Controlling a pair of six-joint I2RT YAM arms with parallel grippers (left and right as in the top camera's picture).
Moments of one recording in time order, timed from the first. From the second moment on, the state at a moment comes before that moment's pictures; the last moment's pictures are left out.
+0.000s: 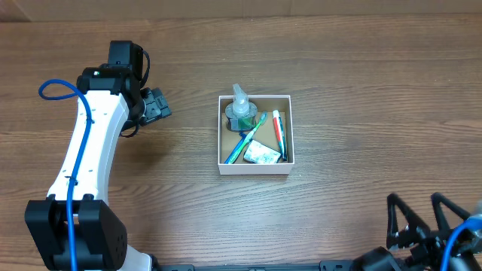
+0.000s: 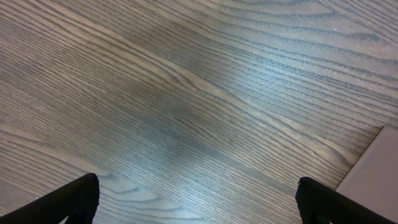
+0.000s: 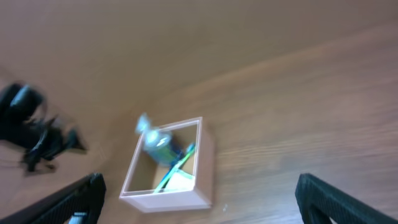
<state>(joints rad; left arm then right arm) -0.03 1.71 1.49 -1.15 -0.15 -0.50 0.40 0.32 1.19 -1.17 0.21 0.49</state>
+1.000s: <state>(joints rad) -0.03 1.71 1.49 -1.15 -0.15 -0.50 0.12 0.02 0.09 0.15 -0.06 0.17</state>
